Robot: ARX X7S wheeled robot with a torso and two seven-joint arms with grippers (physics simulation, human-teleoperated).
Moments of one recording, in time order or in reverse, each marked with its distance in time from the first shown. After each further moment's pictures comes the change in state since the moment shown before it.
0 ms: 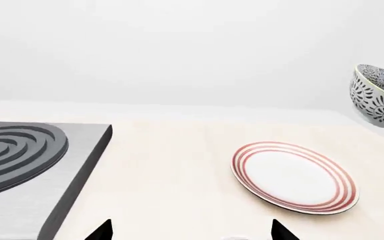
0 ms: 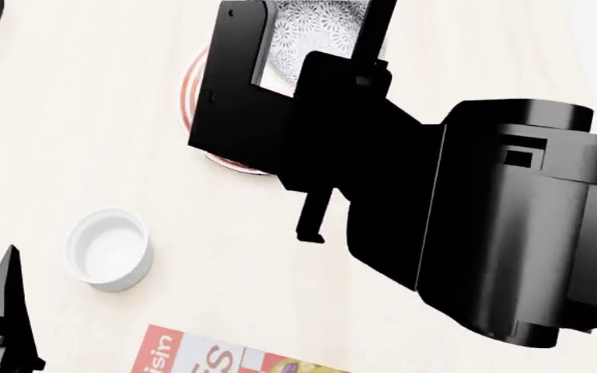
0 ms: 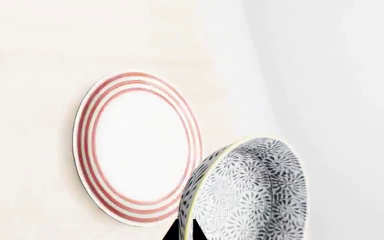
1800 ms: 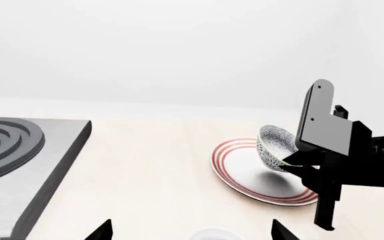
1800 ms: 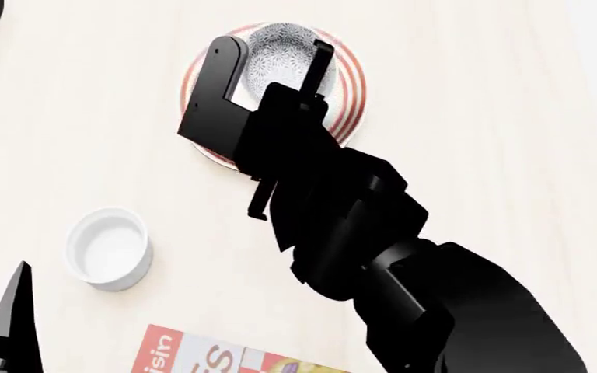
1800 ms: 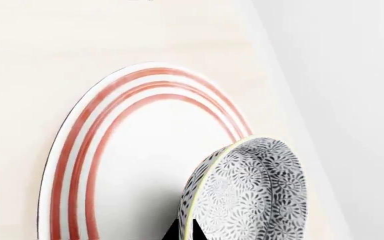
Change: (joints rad) left arm 0.042 -0.027 0.013 0.005 -0.043 0.051 0.043; right arm -0.620 -0.513 0.449 1.190 -0.583 -0.350 -0.368
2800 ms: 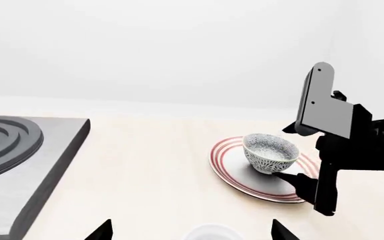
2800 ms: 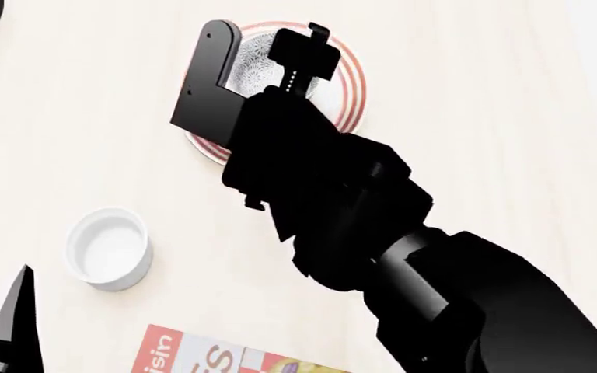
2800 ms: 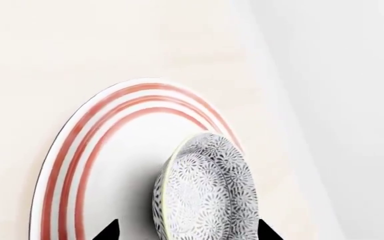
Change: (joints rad) left arm 0.008 -0.008 0.010 0.003 0.000 0.007 -0.007; right arm 0.027 0.044 0.053 -0.118 -0.055 0.064 -0.022
